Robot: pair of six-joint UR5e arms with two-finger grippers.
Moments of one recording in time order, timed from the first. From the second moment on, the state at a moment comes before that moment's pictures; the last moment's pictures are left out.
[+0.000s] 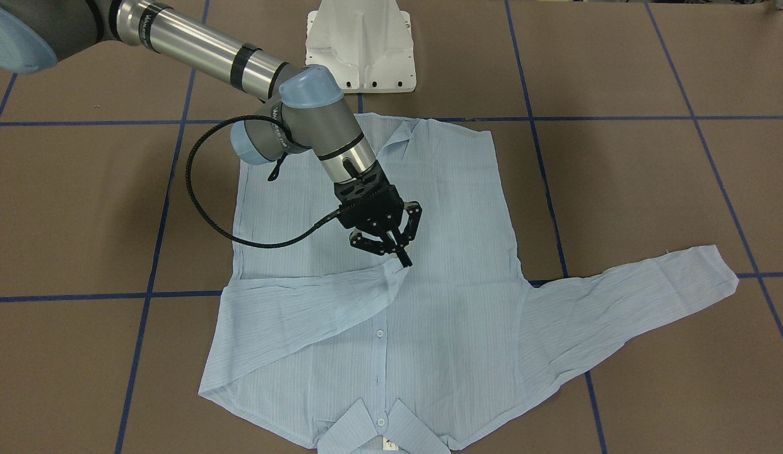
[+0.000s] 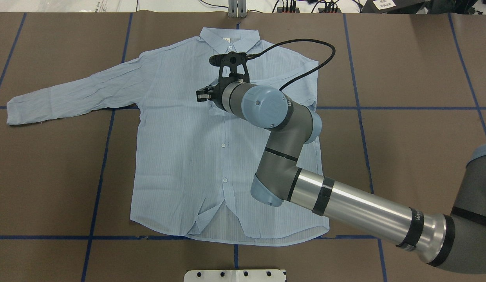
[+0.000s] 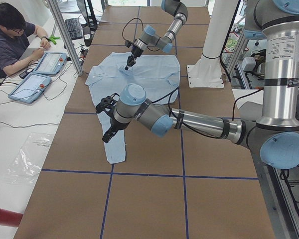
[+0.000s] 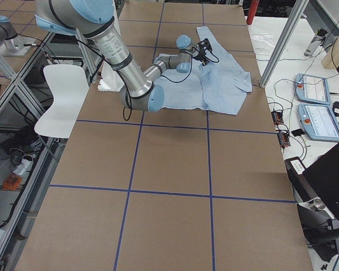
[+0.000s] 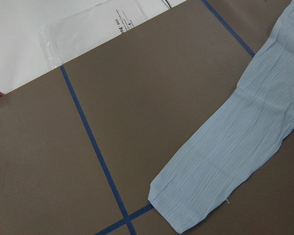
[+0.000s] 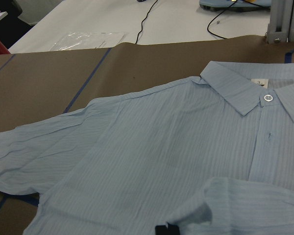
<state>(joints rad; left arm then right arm) -1.51 -1.53 -1.79 -2.03 -2.29 0.02 0.50 -0.69 1.22 -0.74 1.46 1.04</state>
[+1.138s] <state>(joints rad) -1.51 -1.53 -1.78 -2.03 -2.29 0.02 0.41 -0.50 1.11 -0.99 1.33 1.08</state>
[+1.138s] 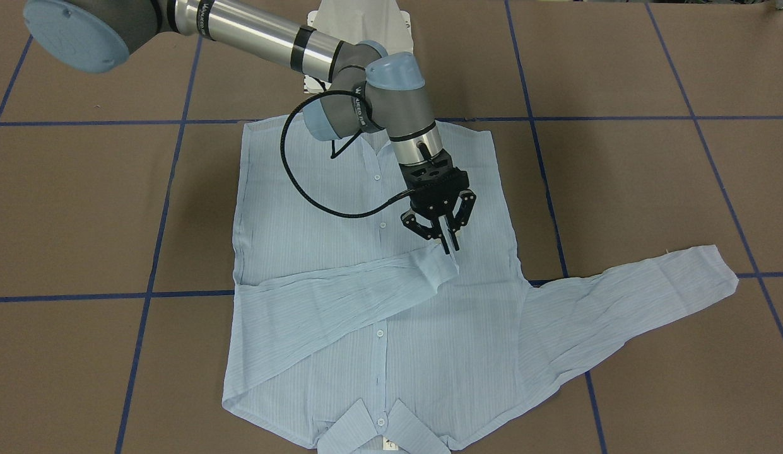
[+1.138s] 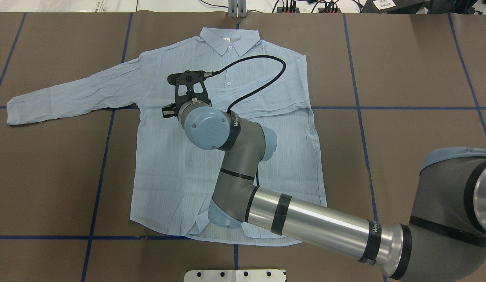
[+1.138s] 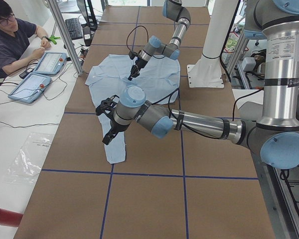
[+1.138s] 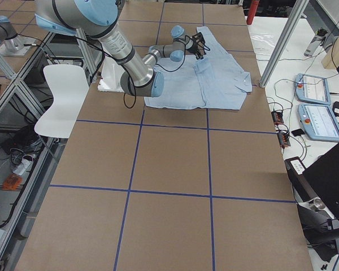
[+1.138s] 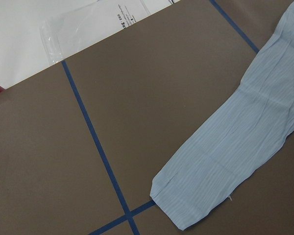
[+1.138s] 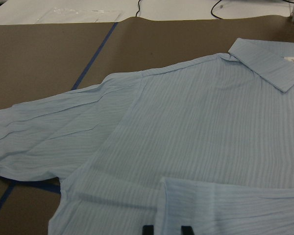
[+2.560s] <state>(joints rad) -1.36 -1.52 -1.47 -2.64 -2.25 -0.54 1.01 -1.04 1.60 -1.35 2.05 0.72</state>
